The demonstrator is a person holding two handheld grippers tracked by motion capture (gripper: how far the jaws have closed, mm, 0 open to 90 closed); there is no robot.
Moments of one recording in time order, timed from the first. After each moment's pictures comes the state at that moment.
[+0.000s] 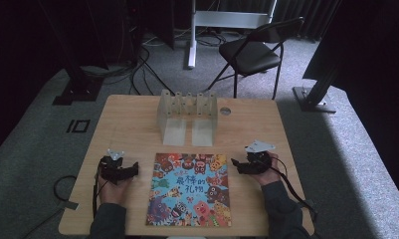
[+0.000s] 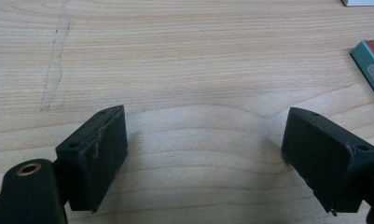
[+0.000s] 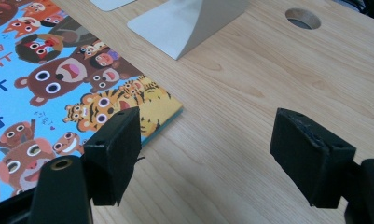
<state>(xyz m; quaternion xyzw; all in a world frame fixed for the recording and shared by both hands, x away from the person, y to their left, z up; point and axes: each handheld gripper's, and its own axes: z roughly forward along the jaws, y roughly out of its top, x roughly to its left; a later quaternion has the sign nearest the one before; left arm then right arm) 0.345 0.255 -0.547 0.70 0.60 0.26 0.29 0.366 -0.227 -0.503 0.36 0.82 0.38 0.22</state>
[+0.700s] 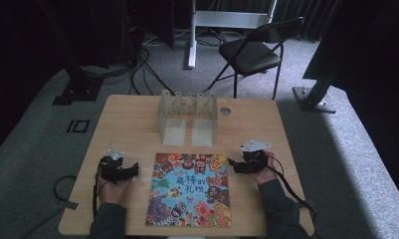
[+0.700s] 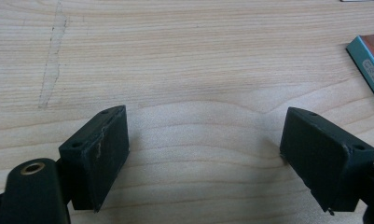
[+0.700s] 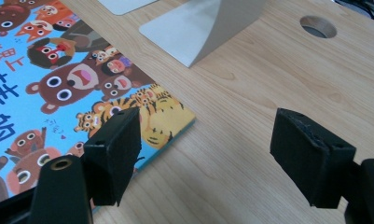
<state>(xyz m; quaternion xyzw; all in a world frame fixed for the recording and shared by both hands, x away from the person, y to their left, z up) 0.344 0.255 -0.546 0.70 0.60 0.26 0.29 0.370 -0.215 -0.502 0.34 0.83 0.38 0.22</state>
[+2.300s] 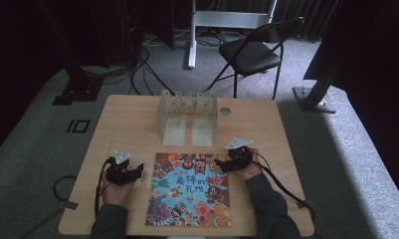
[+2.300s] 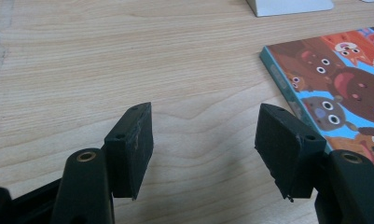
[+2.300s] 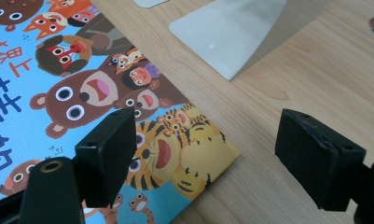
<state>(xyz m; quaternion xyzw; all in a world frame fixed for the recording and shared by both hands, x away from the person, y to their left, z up) 0.331 0.237 -0.535 0.73 0.54 0.24 0.33 0.395 -0.176 -0.520 0.31 0.86 0.37 0.18</state>
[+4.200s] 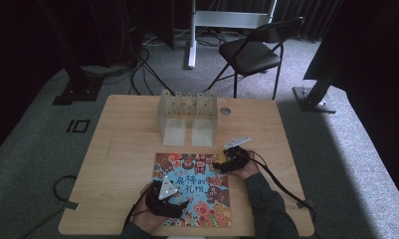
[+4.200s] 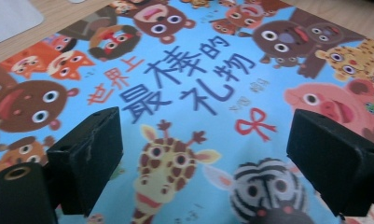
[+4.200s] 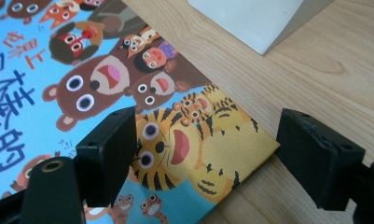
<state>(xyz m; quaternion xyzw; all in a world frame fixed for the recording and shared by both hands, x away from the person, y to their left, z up) 0.250 0.111 -0.531 0.86 0.31 0.17 0.38 0.410 -0.176 -0.539 0.33 0.86 0.38 0.09</state>
